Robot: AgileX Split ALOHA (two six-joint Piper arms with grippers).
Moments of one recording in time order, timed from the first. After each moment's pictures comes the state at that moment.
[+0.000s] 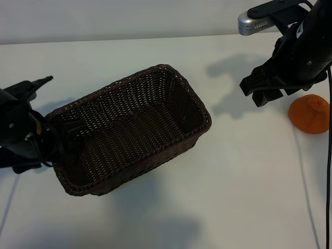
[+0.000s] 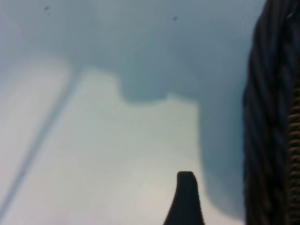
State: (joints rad) left arm -0.39 1.44 -0.73 0.24 0.64 -1.03; right arm 0.29 1.60 -1.32 0.06 1.10 0.00
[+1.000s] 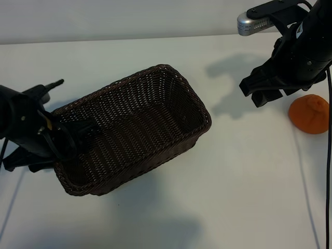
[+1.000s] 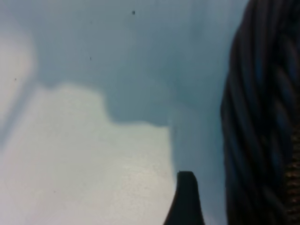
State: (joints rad) left arm -0.33 1.57 -0.73 0.10 0.51 -0.88; right arm 0.29 1.60 -1.32 0.07 1.10 -0.01
